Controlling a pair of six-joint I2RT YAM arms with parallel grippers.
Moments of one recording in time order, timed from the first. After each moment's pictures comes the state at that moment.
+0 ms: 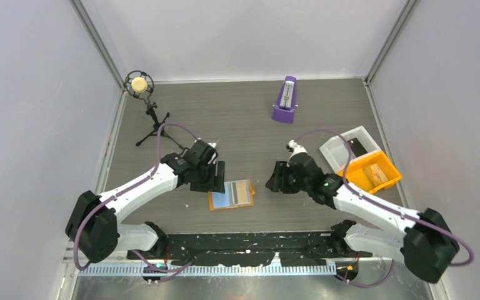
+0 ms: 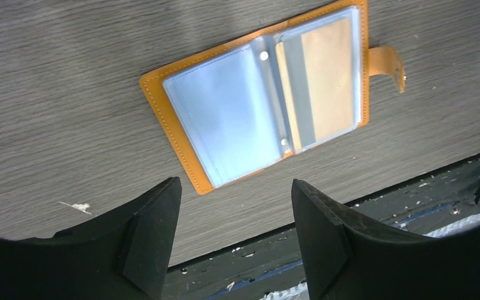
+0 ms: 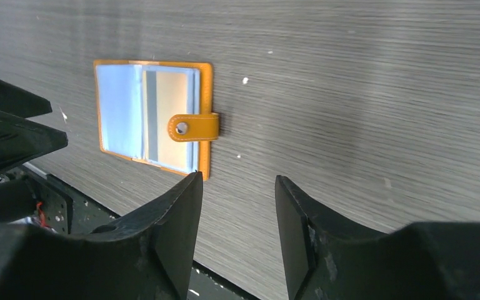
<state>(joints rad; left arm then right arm) -0.68 1.27 0.84 -0.68 0.08 -0.58 0.67 0.99 0.52 -0.25 -0.06 0.71</state>
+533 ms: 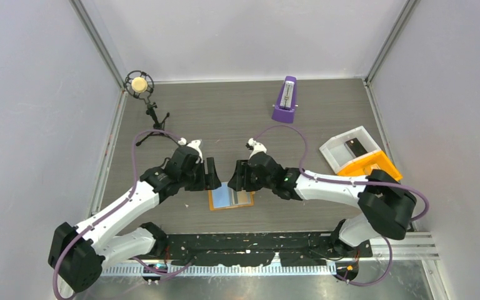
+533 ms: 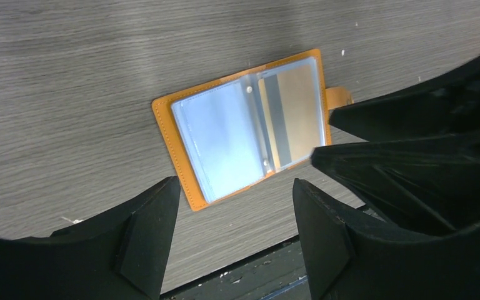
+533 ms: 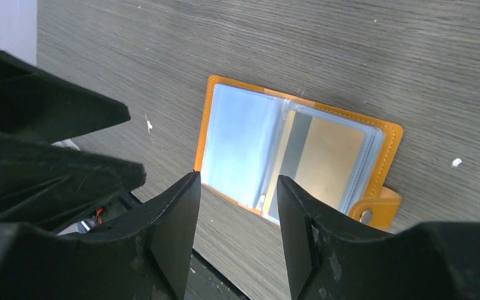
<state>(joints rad) -0.63 1.01 0.69 -0.54 0.05 -0.63 0.98 1.45 0.77 0.05 0.02 0.82</state>
